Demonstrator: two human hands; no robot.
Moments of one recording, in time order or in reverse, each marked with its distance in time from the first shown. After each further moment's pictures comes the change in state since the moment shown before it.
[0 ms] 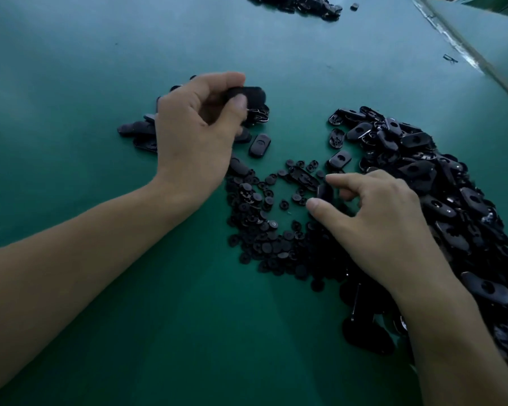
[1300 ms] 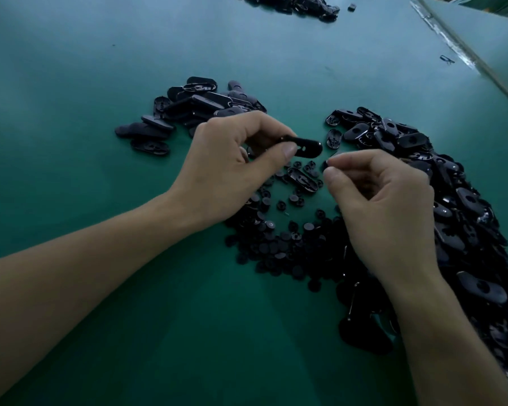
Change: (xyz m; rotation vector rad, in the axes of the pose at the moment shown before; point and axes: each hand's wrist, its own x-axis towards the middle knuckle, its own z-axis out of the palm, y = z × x) left_hand -0.024 0.017 0.003 0.190 -0.401 0.156; right_hand 0.004 -0.005 0.004 0.506 0.271 -0.082
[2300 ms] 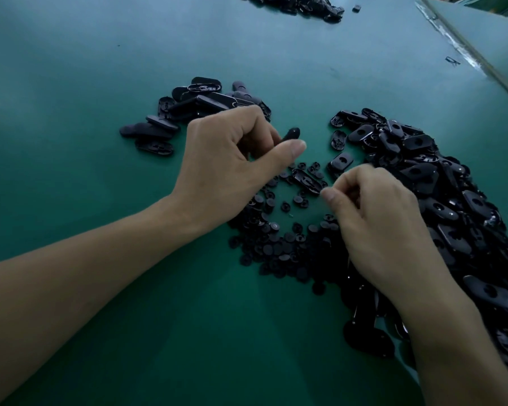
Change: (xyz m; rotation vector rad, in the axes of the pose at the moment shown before) left_hand -0.001 0.000 0.000 0.056 0.163 0.046; right_hand -0.004 -0.008 -0.005 -0.357 -0.263 0.050
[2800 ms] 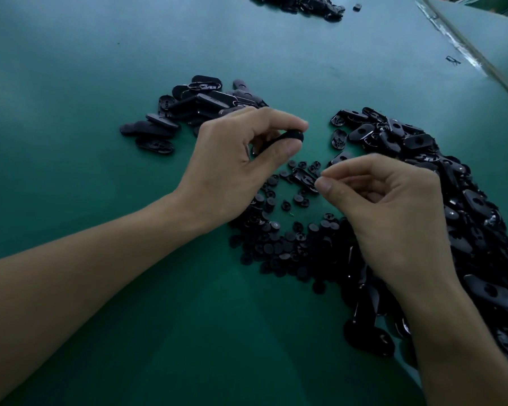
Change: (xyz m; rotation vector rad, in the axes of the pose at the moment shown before) left_hand 0.003 -0.002 0.001 0.035 -0.120 0.013; right_hand 0.001 -0.002 0.000 0.439 0.170 -0.061
